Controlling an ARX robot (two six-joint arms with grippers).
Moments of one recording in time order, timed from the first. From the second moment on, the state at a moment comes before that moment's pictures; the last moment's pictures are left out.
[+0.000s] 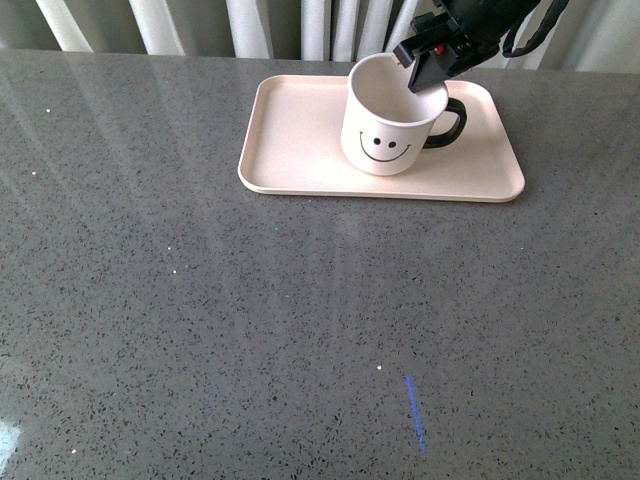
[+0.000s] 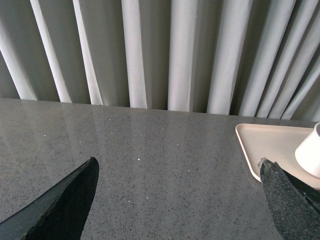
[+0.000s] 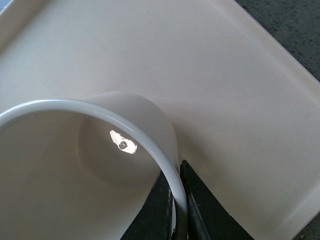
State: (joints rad) left arm 0.00 0.02 0.01 0.00 0.00 0.00; right arm 0.11 2.36 1.95 -0.61 -0.18 -0.46
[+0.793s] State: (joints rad) left arm 0.00 0.02 0.01 0.00 0.00 0.00; right arm 0.12 2.40 2.02 -0.70 -0.21 -0.58
